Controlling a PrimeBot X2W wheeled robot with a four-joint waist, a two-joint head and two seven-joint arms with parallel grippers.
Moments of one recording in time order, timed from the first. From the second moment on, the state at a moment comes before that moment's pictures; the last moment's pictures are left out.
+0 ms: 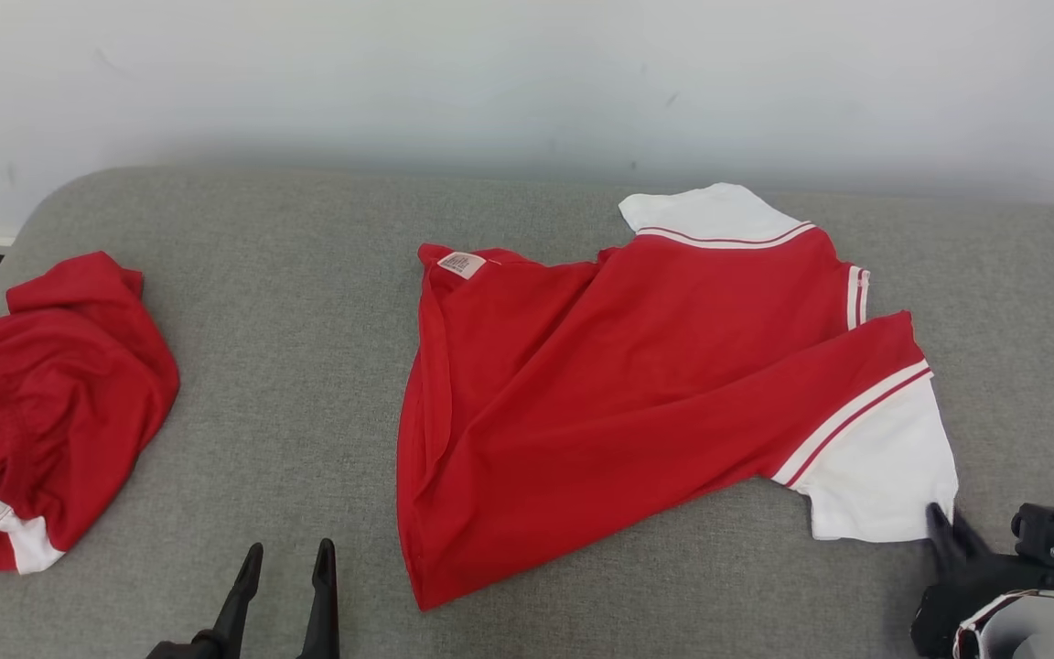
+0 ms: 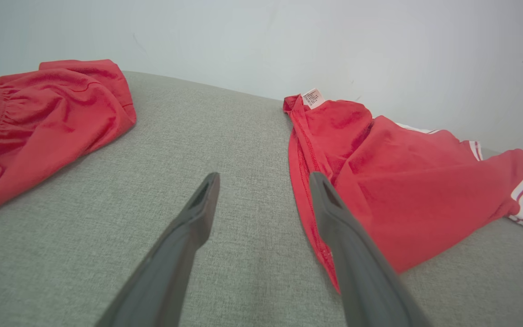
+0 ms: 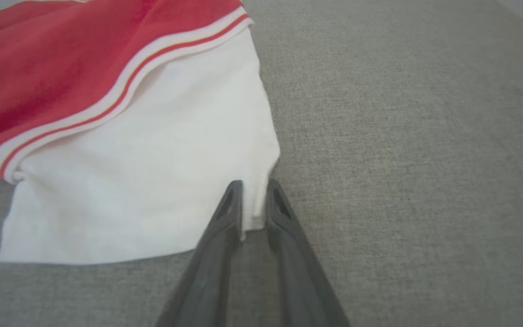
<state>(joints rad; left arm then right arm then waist) 0.02 0.05 -0.07 0.21 -0.27 -0.13 -0.26 -0.36 -0.34 0.15 0.93 0.46 0.13 -0.20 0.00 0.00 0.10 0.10</state>
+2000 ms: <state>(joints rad) -0.19 0.19 -0.41 0.46 -0.37 -0.13 -0.26 0.14 -0.10 0.00 0.16 0.31 0.13 -0.12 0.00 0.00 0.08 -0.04</state>
